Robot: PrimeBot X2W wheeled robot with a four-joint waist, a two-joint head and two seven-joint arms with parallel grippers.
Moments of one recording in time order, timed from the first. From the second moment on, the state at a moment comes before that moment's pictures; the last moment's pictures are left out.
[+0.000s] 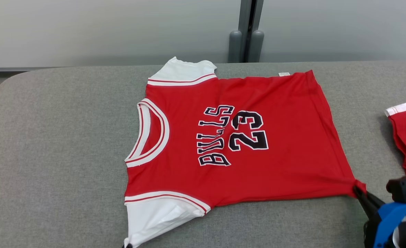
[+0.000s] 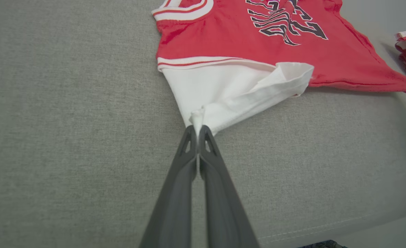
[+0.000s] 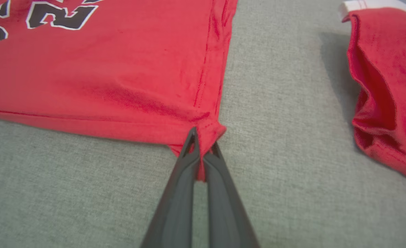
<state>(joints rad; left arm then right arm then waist) 0.28 0.56 -0.56 -0.28 -0.74 0.34 0.09 -0.14 -0.48 0.21 0.40 0.44 0.13 0.10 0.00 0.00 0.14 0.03</state>
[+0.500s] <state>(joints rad) 0.16 0.57 -0.53 -0.28 -0.73 0.26 0.07 0.11 -0.33 -0.01 -0.09 0.30 0.13 0.37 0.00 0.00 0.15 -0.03</state>
